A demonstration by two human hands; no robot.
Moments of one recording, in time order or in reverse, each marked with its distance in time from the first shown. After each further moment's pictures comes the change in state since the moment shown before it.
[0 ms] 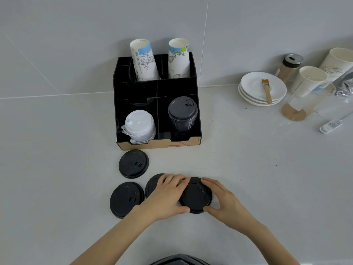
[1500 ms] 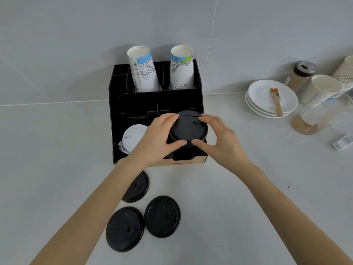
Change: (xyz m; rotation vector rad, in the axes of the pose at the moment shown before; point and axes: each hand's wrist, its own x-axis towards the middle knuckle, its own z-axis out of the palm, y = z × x) left_hand 0.072 -0.053 -0.139 -0.268 0.502 -0.025; right_hand 0.133 -0.075 -0.095 -0.051 0.405 -0.164
